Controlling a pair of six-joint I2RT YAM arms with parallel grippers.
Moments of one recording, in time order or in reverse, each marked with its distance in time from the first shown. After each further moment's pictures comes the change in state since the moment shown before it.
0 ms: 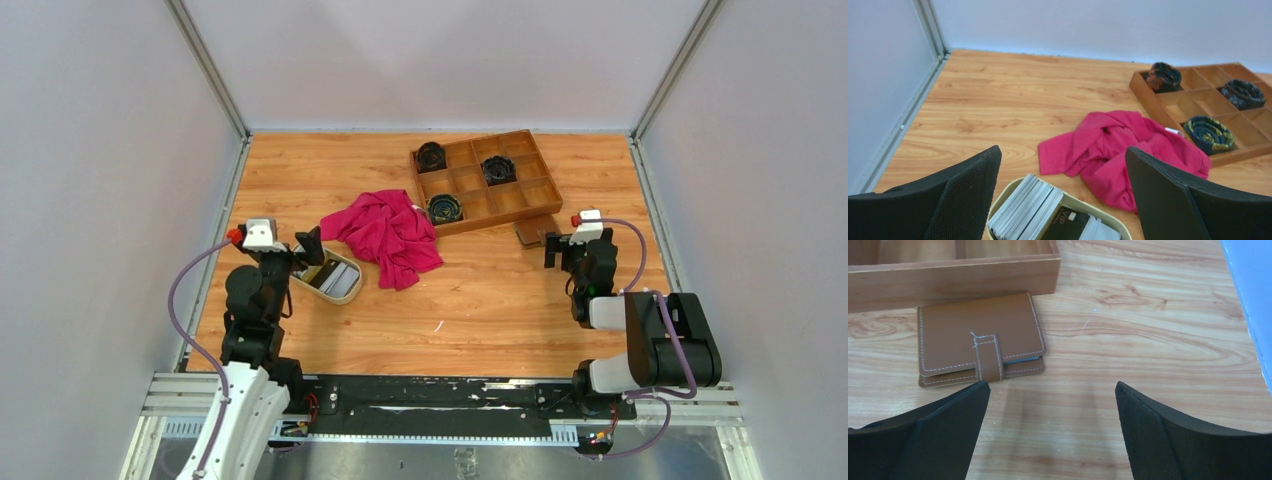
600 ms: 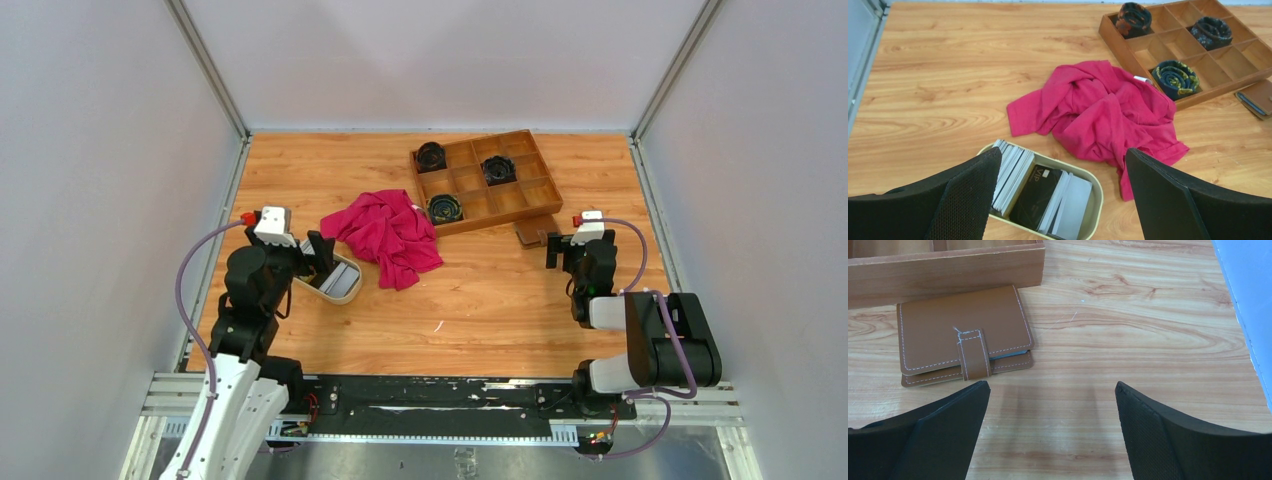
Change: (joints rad) left arm -0.058 0.076 0.206 -0.369 0.117 -0.004; right arm 0.000 0.000 0.001 -0.020 0.066 0.008
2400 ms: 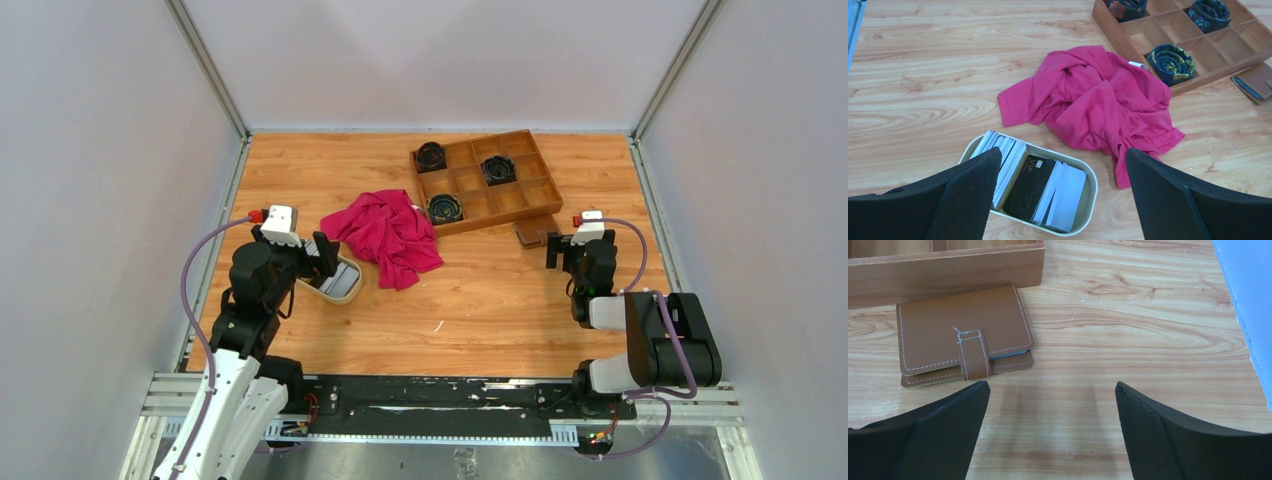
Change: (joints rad) left arm -0.035 0.036 0.023 -0.055 0.000 -0.005; right arm 0.000 0.000 0.000 0.000 0.001 0.000
